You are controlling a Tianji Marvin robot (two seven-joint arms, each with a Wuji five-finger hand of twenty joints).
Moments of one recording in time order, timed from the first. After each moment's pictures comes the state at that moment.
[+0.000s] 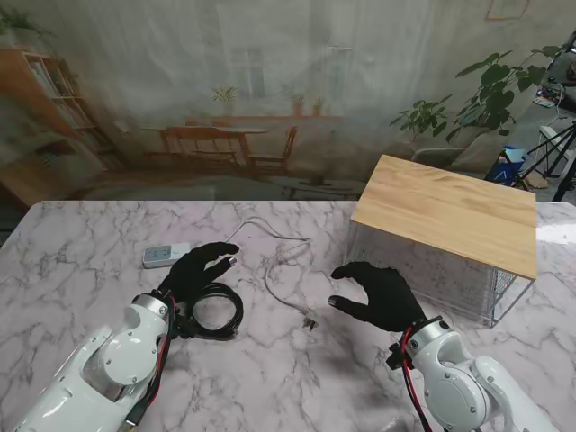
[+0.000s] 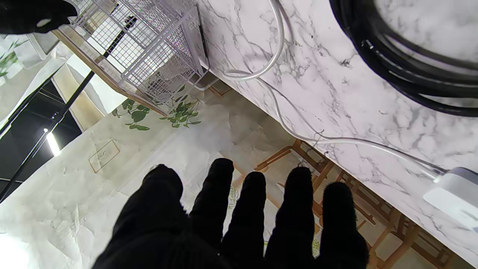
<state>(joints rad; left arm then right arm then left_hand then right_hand) 1.60 -1.12 -1.26 -1.59 0.44 -0.13 0.04 -1.82 -1.10 1.34 -1.84 -0.75 -0.13 -0.02 0.99 0.07 0.00 0.03 0.52 0.20 0.23 0.41 0.44 0.19 0.23 0.33 0.38 0.29 0.27 0.49 0.02 0.28 0.68 0.55 0.39 -0.19 0.47 0.01 0.41 0.06 0.48 0.46 0.43 0.14 0.44 0.28 0.46 0.15 0.14 0.24 0.07 0.31 0.82 0.36</state>
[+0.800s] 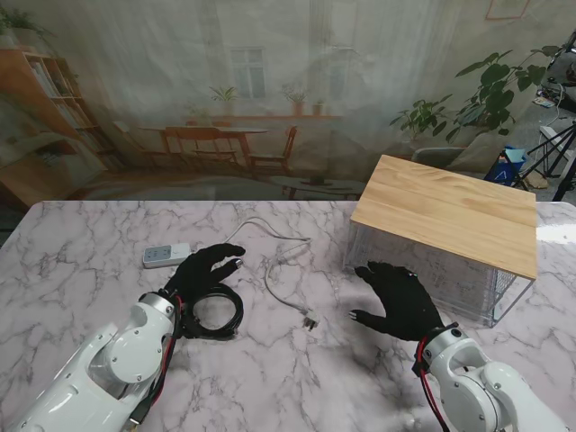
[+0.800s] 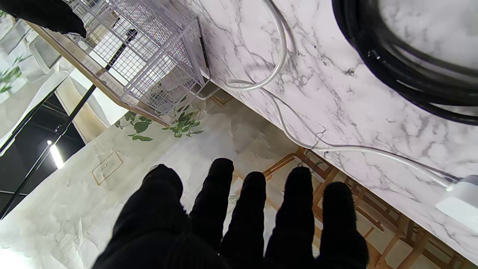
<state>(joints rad) 1.57 -1.12 -1.23 -1.58 0.46 -0.12 0.03 -1.84 -1.07 1.39 -1.77 -0.96 -0.13 -0.03 0.99 0.07 0.00 0.03 0.52 0.20 0.23 0.41 0.44 0.19 0.23 0.33 0.38 0.29 0.27 0.49 0.02 0.28 0.68 0.55 0.35 -0.15 0.46 0.00 0.21 0.18 0.17 0.17 0.31 0.17 -0.02 0.01 0.21 0.06 0.07 0.04 -0.05 0.07 0.50 0.00</state>
